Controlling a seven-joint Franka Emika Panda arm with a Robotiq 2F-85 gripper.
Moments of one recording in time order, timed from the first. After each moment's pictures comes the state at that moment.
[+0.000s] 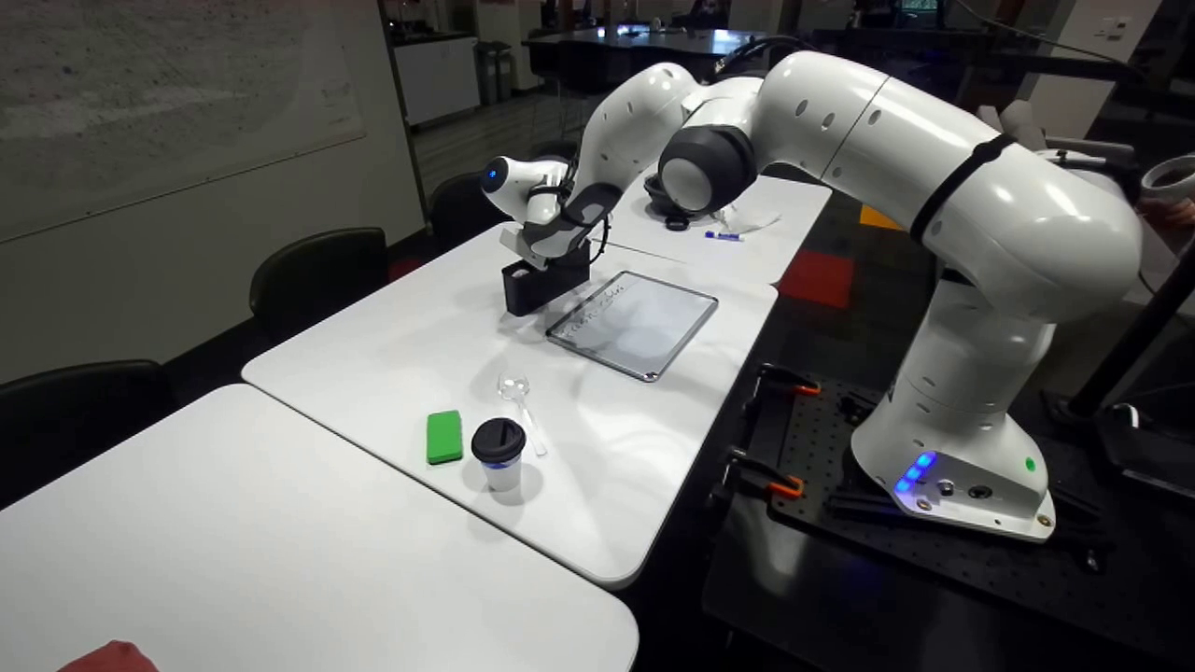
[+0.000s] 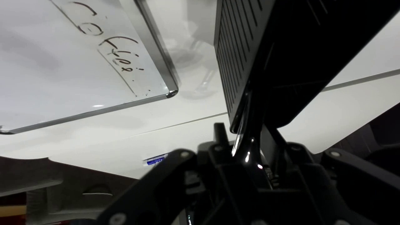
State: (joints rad) arm -0.14 1.26 -0.34 -0.98 -0.66 2.23 2.08
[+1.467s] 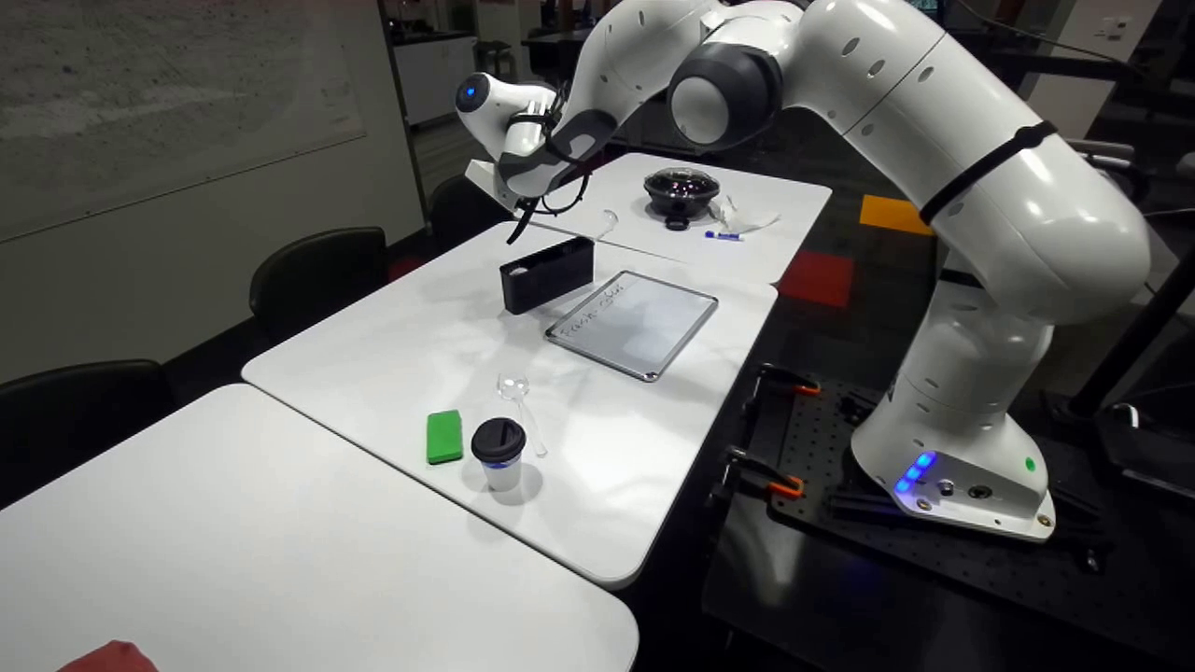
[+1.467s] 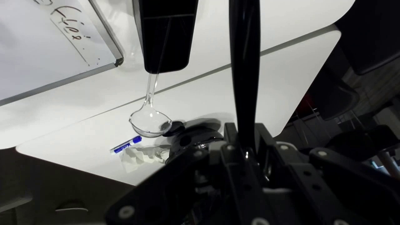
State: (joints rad) arm -0.08 1.00 -0.33 -1.11 -0.66 2.29 2.08
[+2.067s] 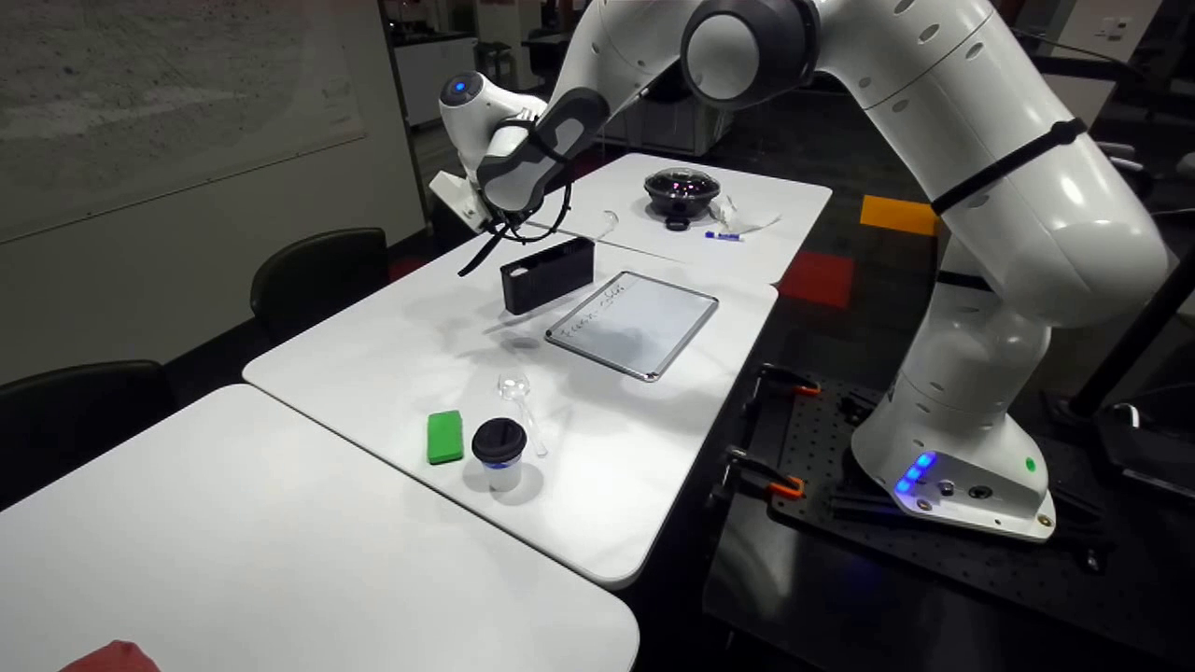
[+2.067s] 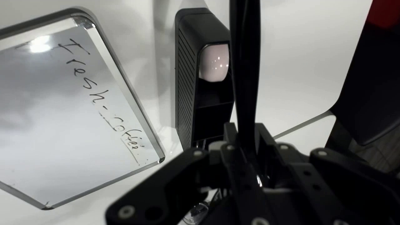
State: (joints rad) arm 0.04 0.84 -0.29 -1.40 -0.47 2.45 2.13
